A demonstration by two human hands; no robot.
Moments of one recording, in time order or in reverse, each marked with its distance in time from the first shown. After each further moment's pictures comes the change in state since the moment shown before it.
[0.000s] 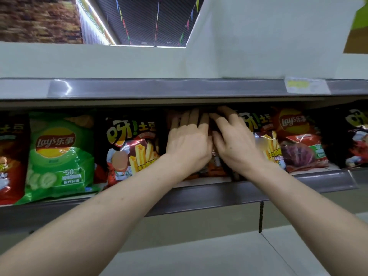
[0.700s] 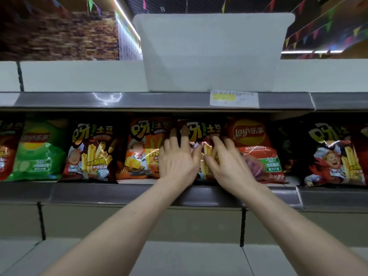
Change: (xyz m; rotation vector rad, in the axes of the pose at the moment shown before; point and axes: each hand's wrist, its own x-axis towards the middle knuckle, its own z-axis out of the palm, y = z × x) left_hand 0.021 0.129 0.057 0.016 0.119 -0.405; right_hand -0.044 0.127 -0.051 0.234 -0.330 0.175
